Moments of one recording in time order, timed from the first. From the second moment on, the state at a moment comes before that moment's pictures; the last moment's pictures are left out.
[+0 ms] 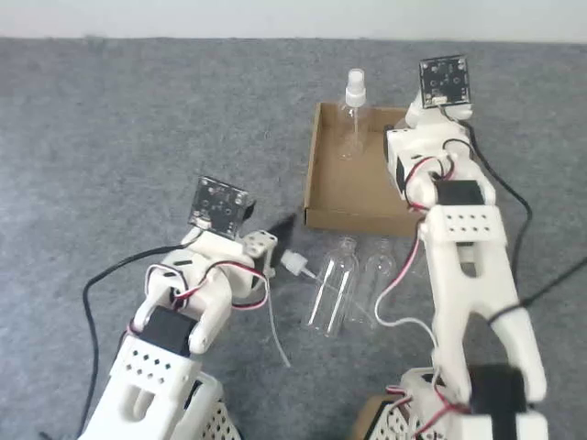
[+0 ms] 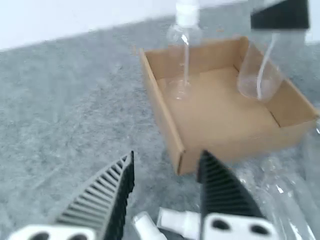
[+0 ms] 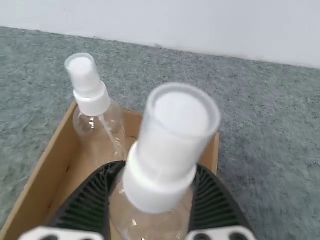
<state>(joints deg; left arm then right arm) 14.3 -67.9 74.1 37.9 4.6 -5.5 -13.5 29.4 26.5 4.3</state>
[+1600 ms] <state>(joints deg) 13.8 -67.9 75.1 36.0 4.6 -2.4 21.7 5.8 14.5 4.4</state>
